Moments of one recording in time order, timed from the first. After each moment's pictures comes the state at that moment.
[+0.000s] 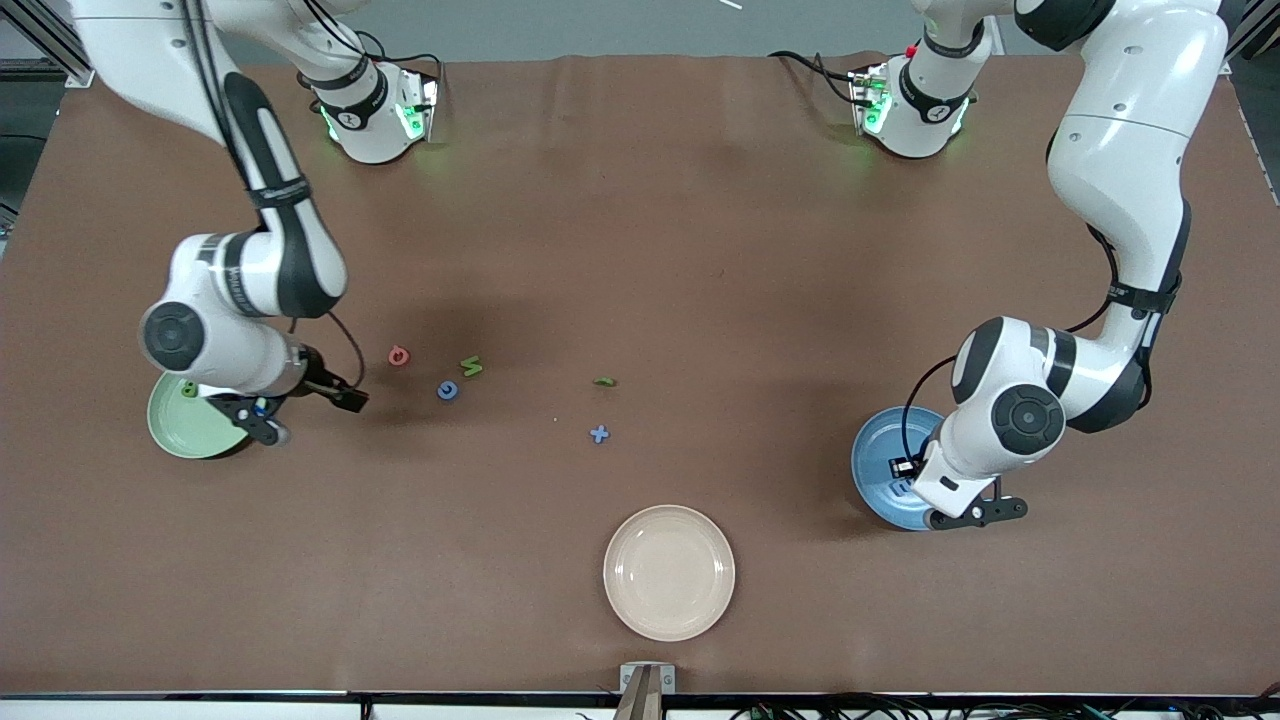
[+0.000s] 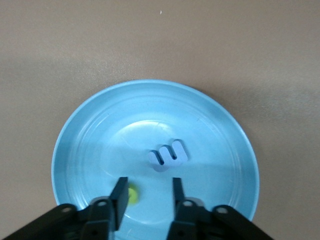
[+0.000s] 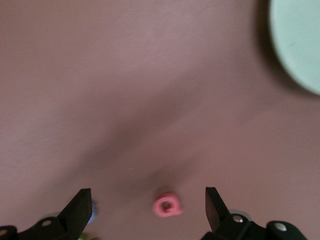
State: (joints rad) left arm 0.07 0.73 -0.31 -1.55 0.34 2.20 -0.51; right arm 0.37 0.37 -0.24 -2.01 0.14 2.24 0.69
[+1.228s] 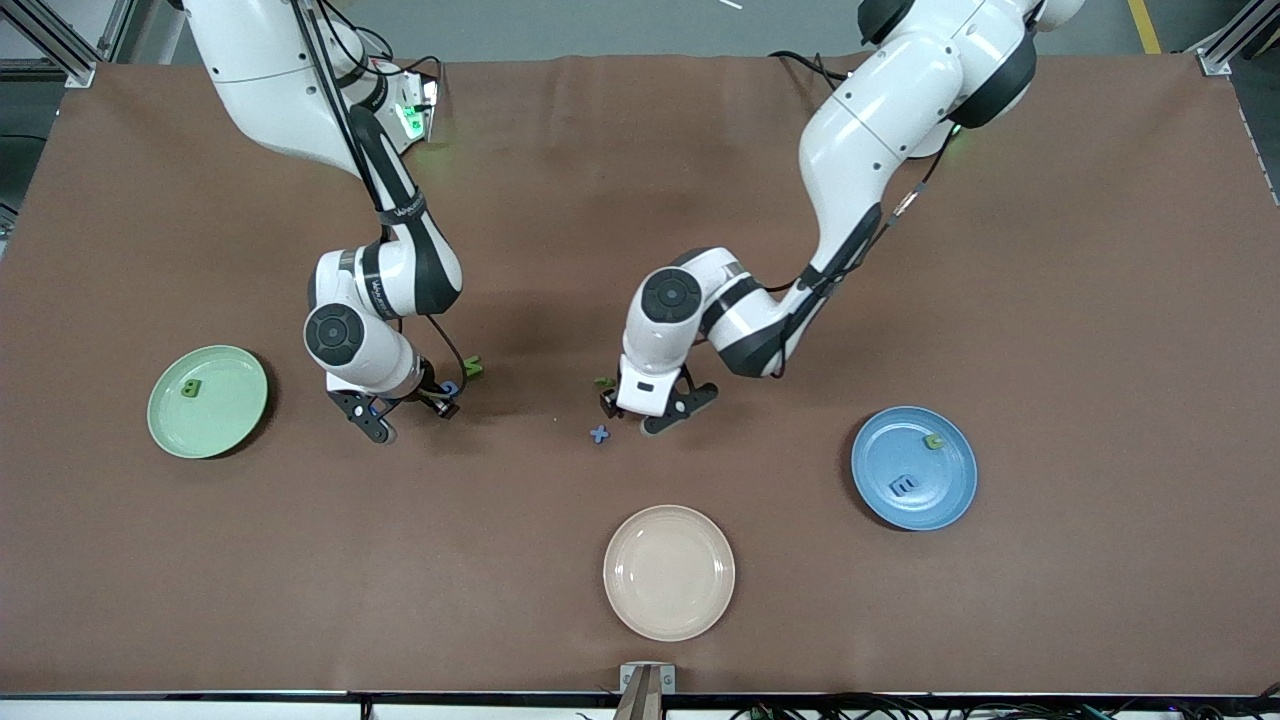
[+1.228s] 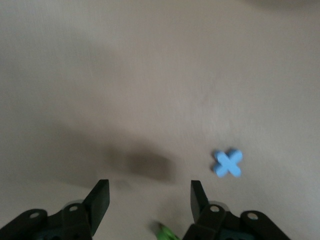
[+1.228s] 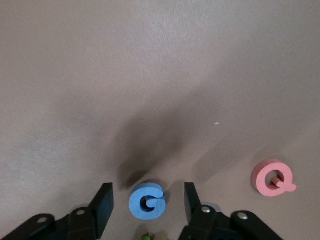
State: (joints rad) left arm -0.52 0.96 -0.36 -1.34 0.33 2.41 -1.57; right arm 0.54 0.52 -0.24 -2.02 0.24 2.43 0.88
